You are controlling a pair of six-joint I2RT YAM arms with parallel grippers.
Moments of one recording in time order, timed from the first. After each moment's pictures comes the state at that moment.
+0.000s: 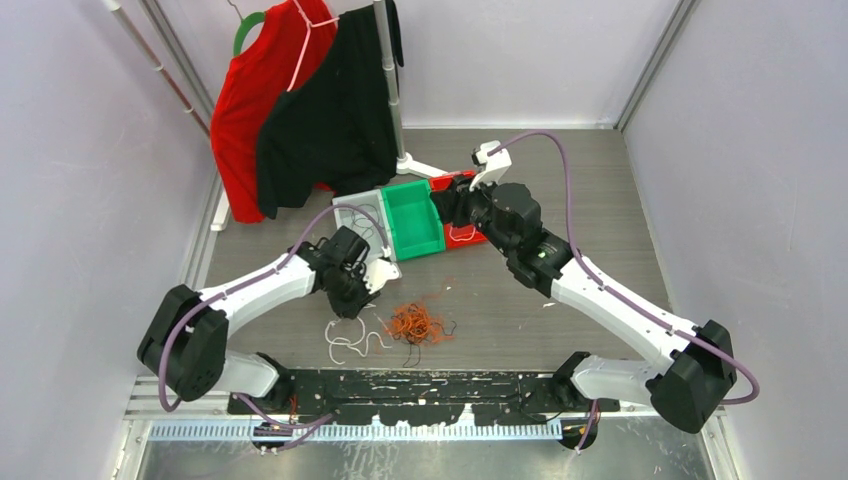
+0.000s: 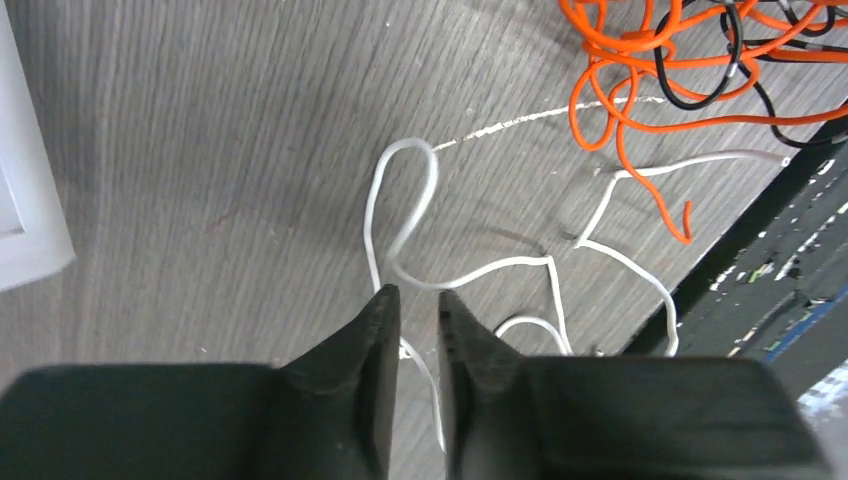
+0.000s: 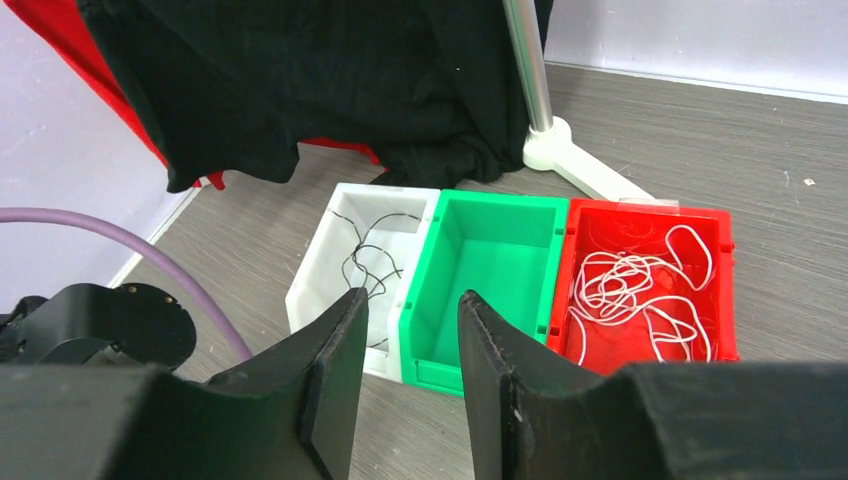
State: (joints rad) left arm -0.61 1.37 0.79 -0.72 0.24 0.48; right arm 0.72 1.18 0.96 0.10 0.15 0.30
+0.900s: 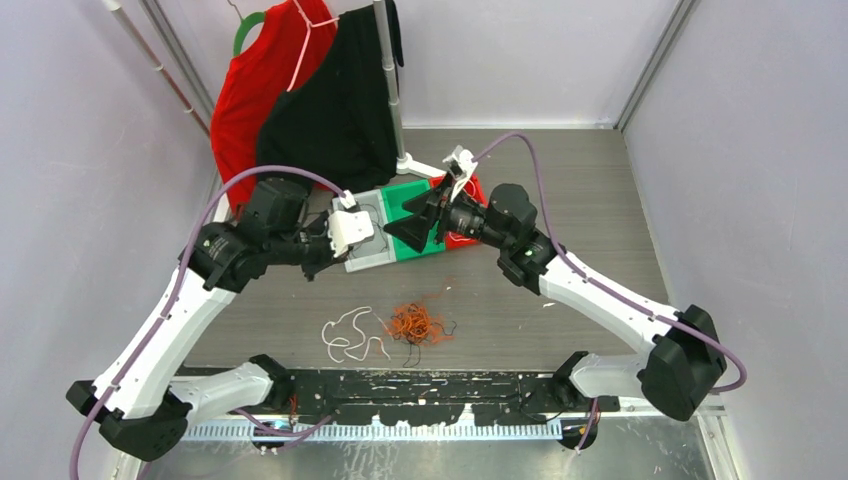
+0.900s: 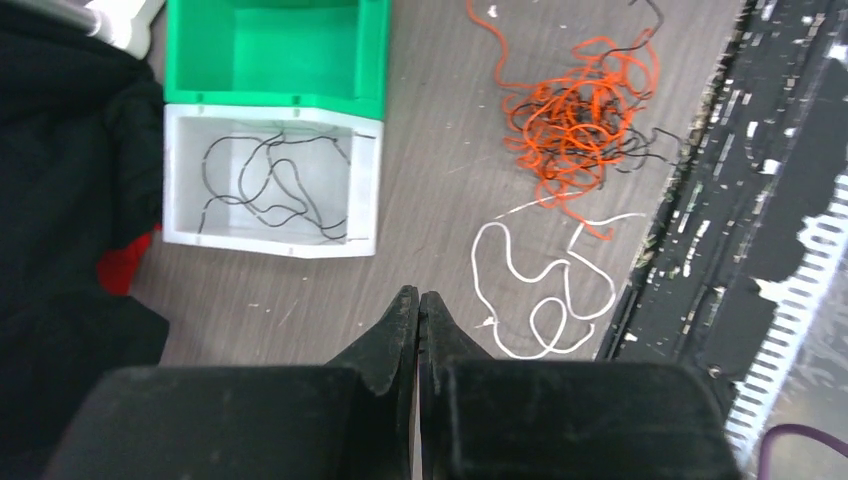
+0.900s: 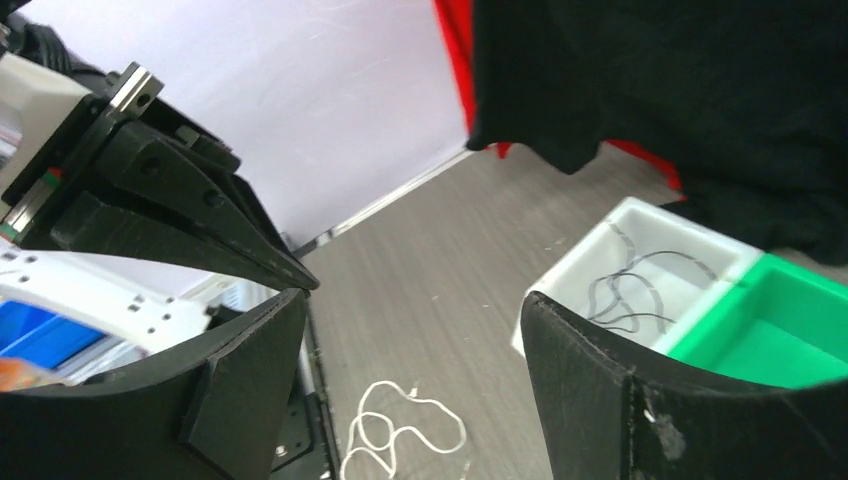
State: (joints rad) left arm -0.60 1.04 1.35 -1.08 0.29 0.61; right arm 0.72 1.23 0.94 0.36 -0.42 0.40
